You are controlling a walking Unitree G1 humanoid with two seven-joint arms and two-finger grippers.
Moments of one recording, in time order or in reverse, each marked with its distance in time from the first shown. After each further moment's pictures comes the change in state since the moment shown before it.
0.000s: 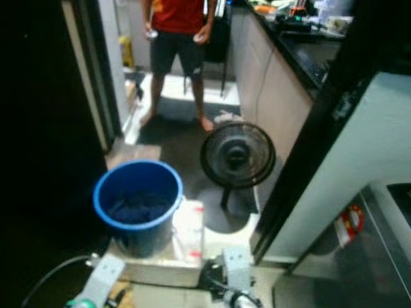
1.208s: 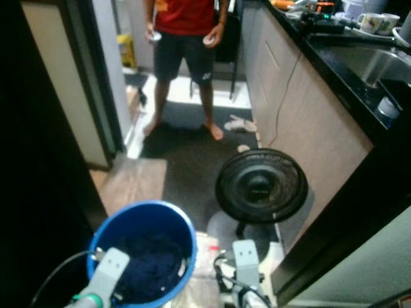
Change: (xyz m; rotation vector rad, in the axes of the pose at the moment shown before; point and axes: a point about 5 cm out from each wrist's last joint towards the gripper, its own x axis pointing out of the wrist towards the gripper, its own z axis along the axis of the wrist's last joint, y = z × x) left arm 0.004 -0.002 0.012 -0.003 -0.034 0.000; right arm 0.000 -0.014 0.007 0.028 -0.029 -0.050
